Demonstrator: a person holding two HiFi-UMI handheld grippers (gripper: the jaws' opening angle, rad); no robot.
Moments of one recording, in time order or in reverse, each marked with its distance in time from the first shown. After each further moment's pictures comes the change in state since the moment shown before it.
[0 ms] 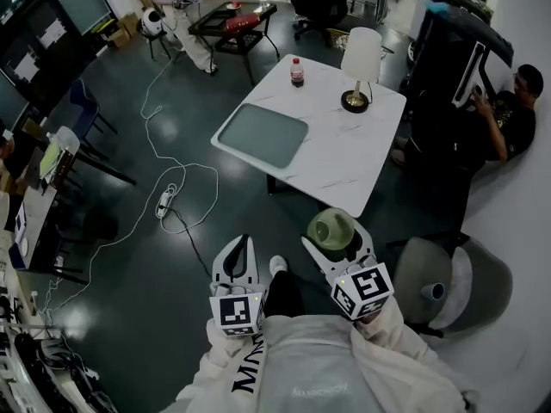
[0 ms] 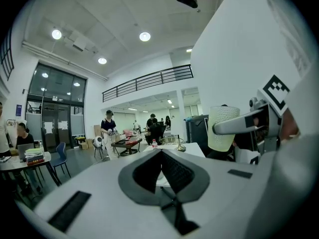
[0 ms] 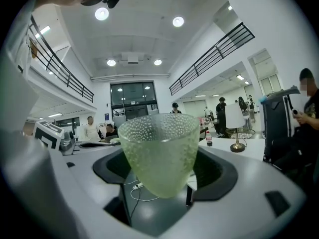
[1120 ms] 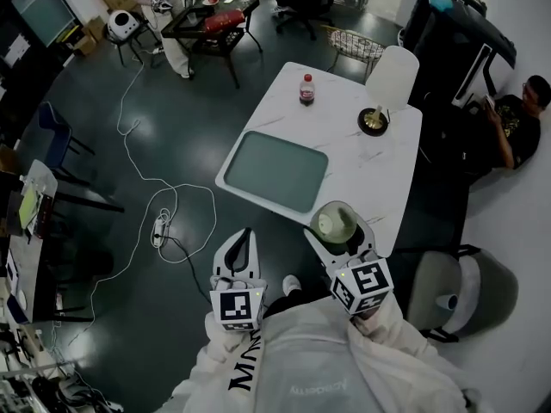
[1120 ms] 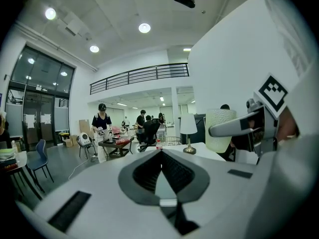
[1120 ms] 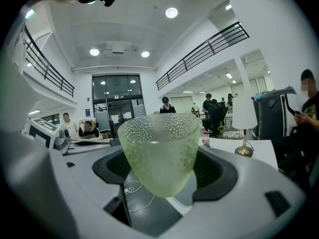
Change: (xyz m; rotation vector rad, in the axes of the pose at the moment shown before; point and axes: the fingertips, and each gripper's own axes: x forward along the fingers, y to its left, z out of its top) left arm 0.207 0.152 -0.005 -0.017 0.027 -0.162; right arm 0.236 -0.051 0.019 0.027 0.058 -0.179
